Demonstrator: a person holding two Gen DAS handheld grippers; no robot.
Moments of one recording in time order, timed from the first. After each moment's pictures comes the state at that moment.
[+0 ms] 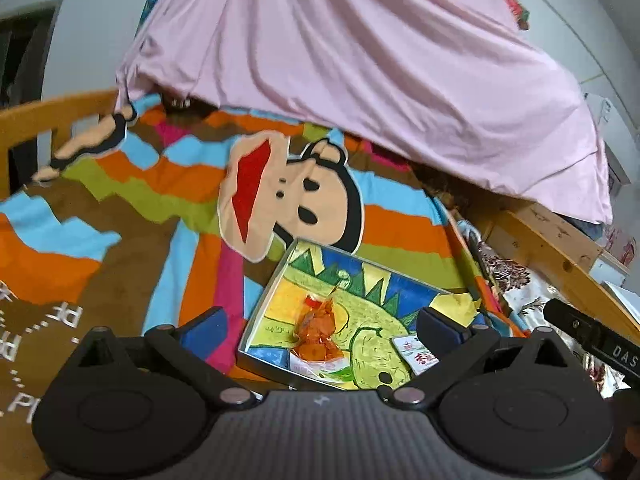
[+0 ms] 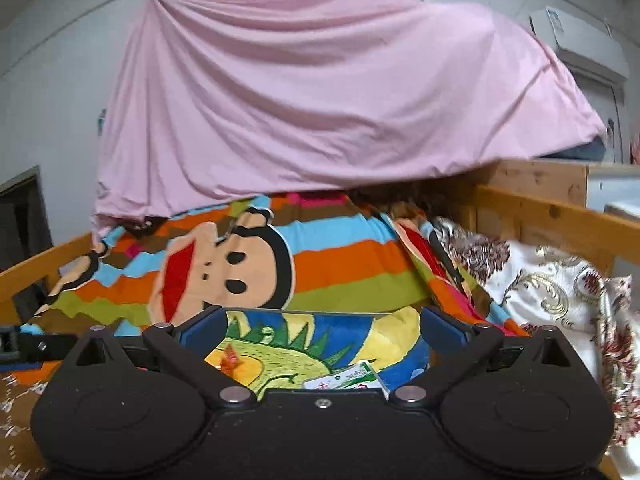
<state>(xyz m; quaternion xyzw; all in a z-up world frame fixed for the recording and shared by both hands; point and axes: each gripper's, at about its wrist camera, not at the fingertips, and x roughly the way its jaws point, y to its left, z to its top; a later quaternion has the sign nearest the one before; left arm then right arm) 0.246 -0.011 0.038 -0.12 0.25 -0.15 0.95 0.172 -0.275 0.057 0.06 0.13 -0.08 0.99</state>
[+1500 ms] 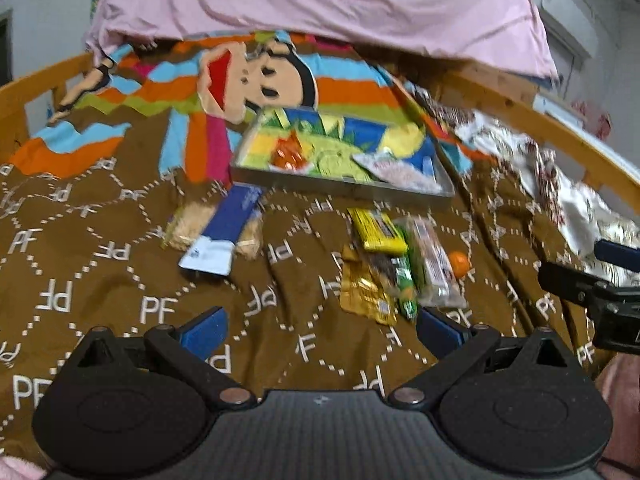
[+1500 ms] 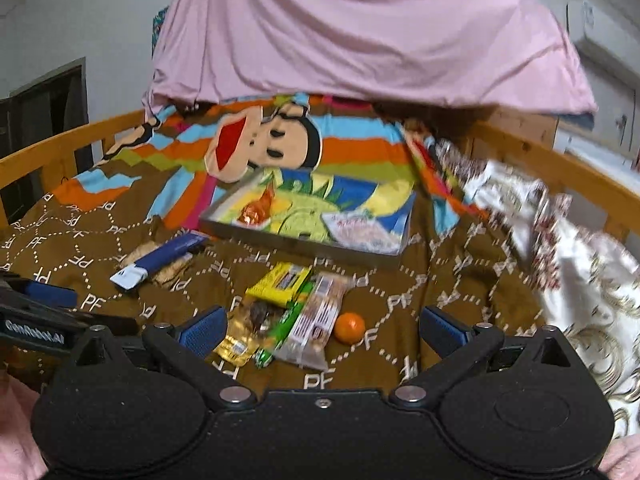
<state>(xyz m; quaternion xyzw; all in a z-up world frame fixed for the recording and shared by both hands) 0.072 -0.010 -0.017 0.01 0.37 -0.20 0.91 -0.009 -0.224 0.013 0.01 0.28 -0.05 0.96</state>
